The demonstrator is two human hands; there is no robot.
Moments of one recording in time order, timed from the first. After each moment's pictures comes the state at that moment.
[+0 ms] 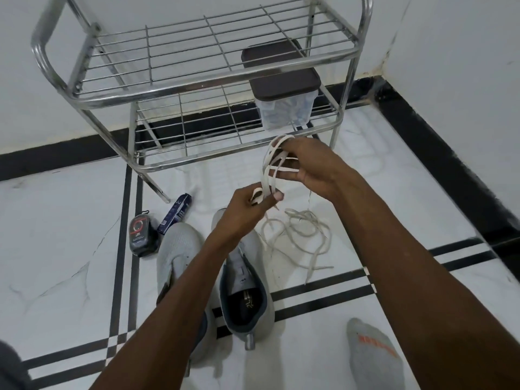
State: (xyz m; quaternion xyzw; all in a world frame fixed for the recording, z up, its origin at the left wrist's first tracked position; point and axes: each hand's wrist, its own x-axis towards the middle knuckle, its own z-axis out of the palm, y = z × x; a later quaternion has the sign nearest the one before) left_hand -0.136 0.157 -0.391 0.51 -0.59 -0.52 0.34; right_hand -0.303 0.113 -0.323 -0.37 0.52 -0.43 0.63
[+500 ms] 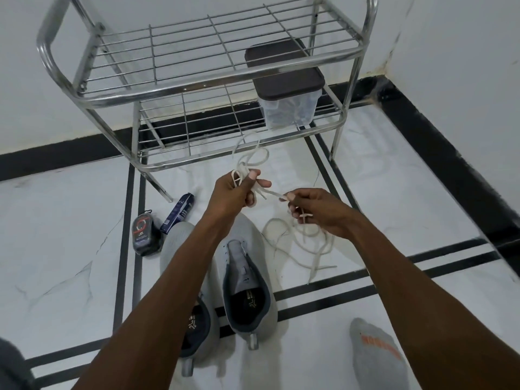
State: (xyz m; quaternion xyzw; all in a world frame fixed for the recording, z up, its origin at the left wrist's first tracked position) left_hand -0.114 0.132 -0.392 0.51 -0.47 -0.58 0.42; right_hand -0.336 0.152 -0.417 -0.42 0.53 -0.31 0.67
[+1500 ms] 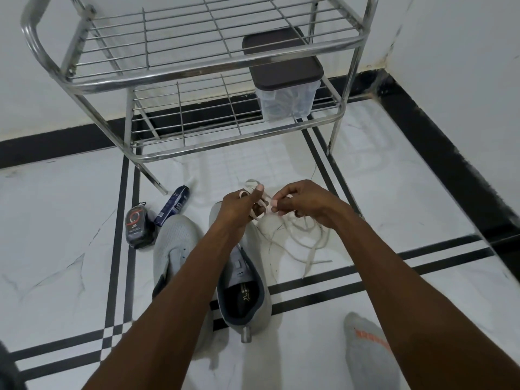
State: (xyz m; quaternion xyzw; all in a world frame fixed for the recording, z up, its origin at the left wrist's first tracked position) left_hand -0.135 0.141 -0.434 0.59 -0.31 -0.63 0.39; right_hand -0.316 0.145 -0.402 -0.47 0.61 -0.21 0.59
